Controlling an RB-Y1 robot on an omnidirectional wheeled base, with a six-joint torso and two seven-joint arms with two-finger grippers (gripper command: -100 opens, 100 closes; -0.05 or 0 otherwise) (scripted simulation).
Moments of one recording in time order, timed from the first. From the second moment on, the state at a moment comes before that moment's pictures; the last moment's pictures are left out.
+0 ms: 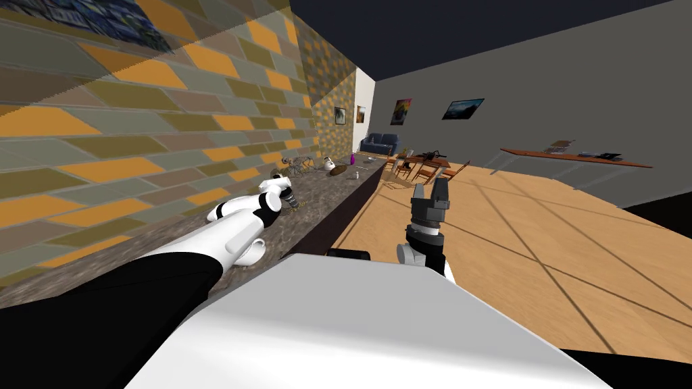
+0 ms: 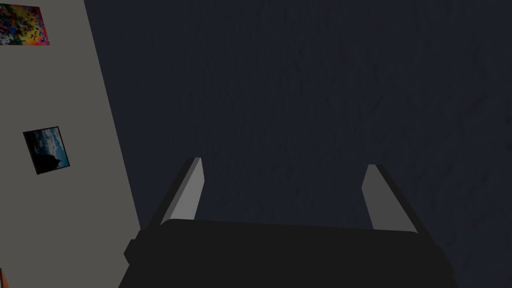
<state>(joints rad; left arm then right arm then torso) -0.96 0.62 0.56 -0.32 -0.03 1.29 0.37 0.52 0.02 0.05 -2.32 0.12 -0.58 0.11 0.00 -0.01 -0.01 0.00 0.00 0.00</state>
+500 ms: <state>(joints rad) -0.94 0.59 0.56 -0.41 -0.01 1.34 0.29 0.52 0.02 0.05 -2.32 0.12 -0.58 0.11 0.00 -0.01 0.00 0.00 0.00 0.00</state>
